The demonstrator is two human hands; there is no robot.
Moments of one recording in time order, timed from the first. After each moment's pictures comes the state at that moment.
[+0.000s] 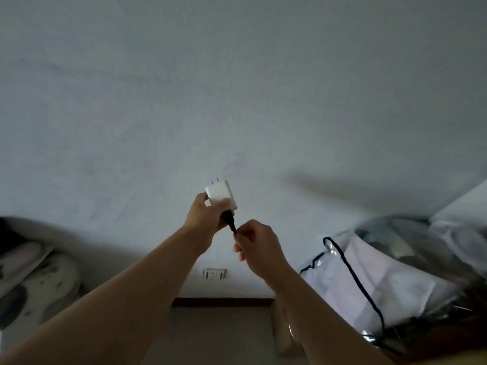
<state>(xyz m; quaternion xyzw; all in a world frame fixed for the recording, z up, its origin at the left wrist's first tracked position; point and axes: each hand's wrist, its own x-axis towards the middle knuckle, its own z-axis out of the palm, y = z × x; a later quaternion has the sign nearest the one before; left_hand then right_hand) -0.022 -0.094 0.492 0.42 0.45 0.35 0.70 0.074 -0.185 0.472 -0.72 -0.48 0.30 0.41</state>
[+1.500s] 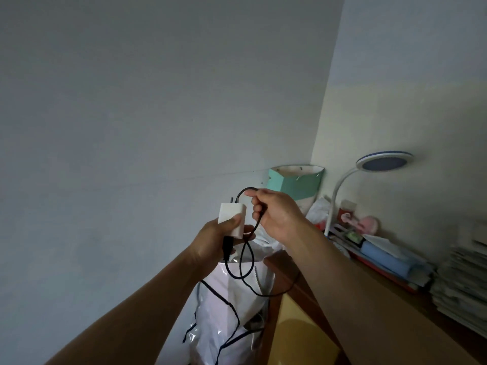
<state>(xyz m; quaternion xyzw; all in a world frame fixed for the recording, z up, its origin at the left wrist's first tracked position) 0.104 -0.384 0.668 0.64 0.10 0.13 0.75 0.190 -0.483 0.726 -0.57 -0.19 0.25 0.76</state>
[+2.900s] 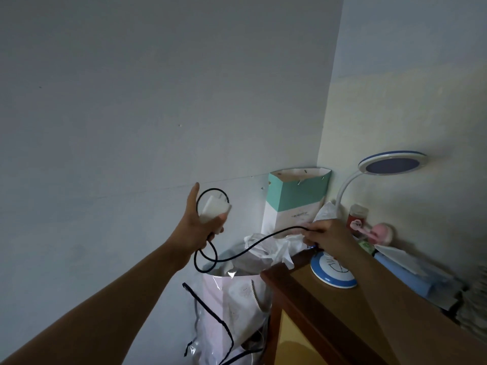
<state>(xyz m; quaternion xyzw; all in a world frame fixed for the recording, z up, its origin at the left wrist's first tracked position) 0.165 -0.361 0.678 0.74 0.15 0.27 0.59 0.352 -0.581 0.659 -0.82 -0.27 0.05 0.50</state>
